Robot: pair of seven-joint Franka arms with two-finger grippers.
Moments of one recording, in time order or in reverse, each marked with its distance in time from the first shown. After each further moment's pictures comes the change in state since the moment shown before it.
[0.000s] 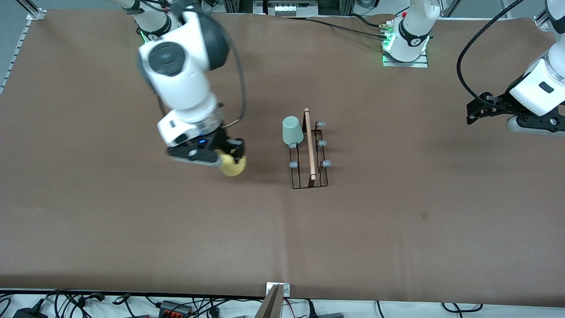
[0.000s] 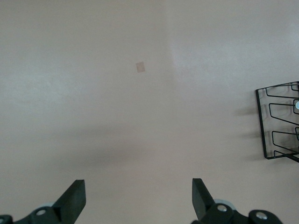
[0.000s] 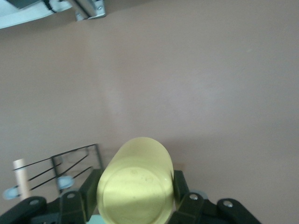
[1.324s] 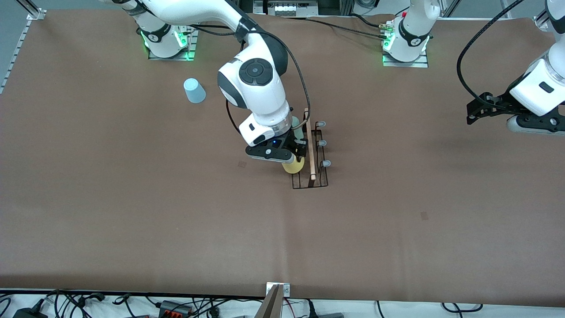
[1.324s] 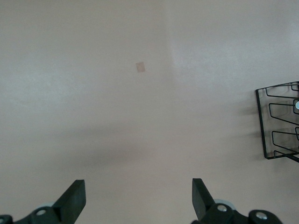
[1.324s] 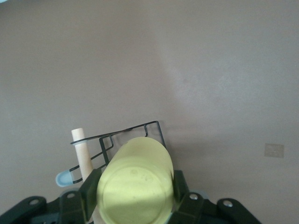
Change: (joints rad) left arm 0.000 0.000 0.000 0.000 0.000 0.000 0.000; right arm 0.164 0.262 0.000 0.176 -0.018 0.139 0.165
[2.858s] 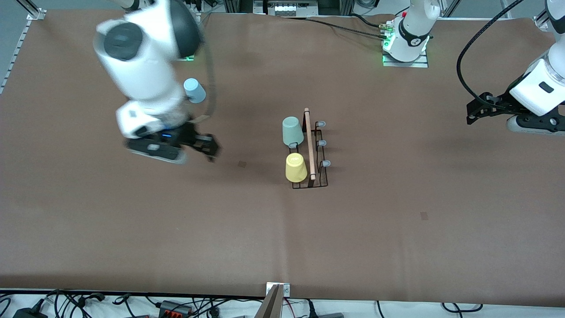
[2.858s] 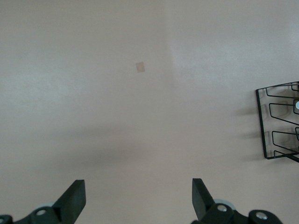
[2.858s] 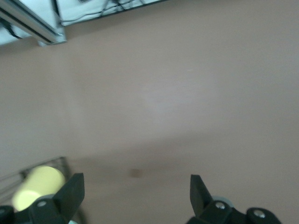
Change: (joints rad) left arm 0.000 0.000 0.000 0.000 0.000 0.000 0.000; right arm -0.352 -0.423 -0.004 -0.206 -0.003 -0.346 -0.367
